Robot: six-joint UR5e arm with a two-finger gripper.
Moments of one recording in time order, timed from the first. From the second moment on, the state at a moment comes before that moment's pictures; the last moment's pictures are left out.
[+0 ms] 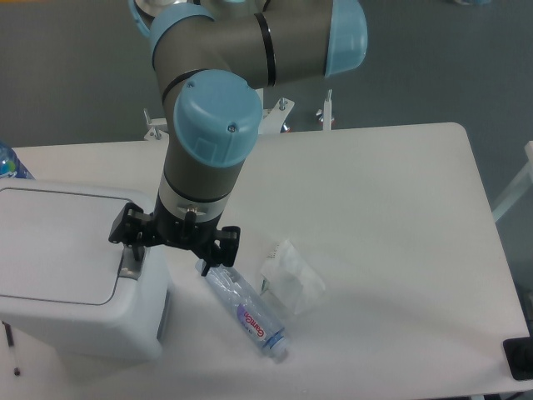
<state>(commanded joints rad) 2.23 -2.00 -1.08 -1.59 1.25 0.34</state>
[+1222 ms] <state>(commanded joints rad) 2.23 -2.00 -1.07 -1.59 1.25 0.34</state>
